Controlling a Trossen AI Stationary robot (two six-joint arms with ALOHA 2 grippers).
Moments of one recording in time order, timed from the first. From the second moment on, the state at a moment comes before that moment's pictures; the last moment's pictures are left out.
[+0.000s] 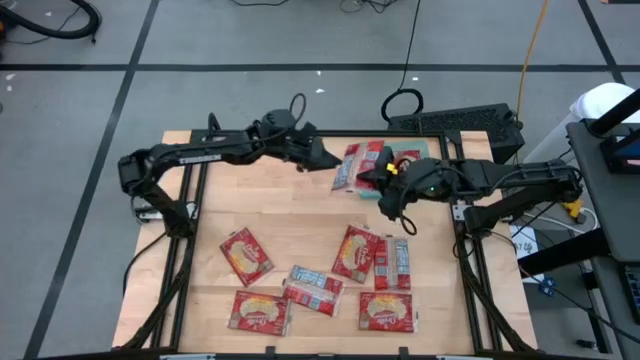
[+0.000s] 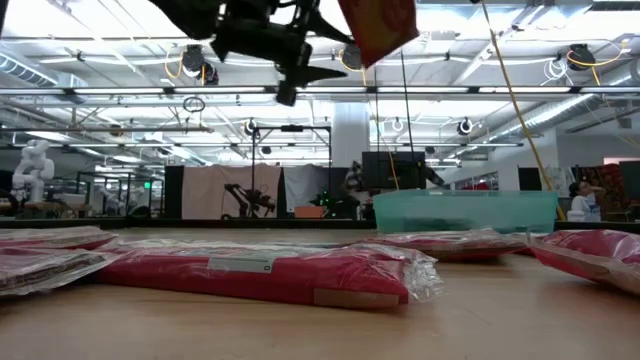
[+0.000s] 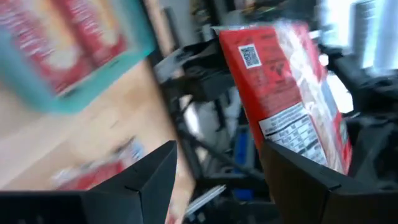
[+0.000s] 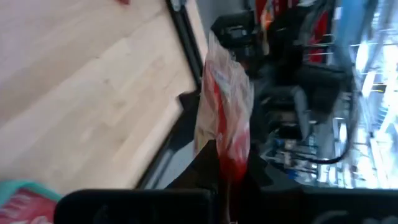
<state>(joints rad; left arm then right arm) 0.39 1.62 1.22 0.13 0.54 -1.18 0.11 1.20 1.27 -0.53 0.42 -1.21</state>
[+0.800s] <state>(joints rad) 0.43 1.72 1.22 0.59 0.71 -1.37 0.11 1.20 1.27 -0.51 0.47 -1.32</state>
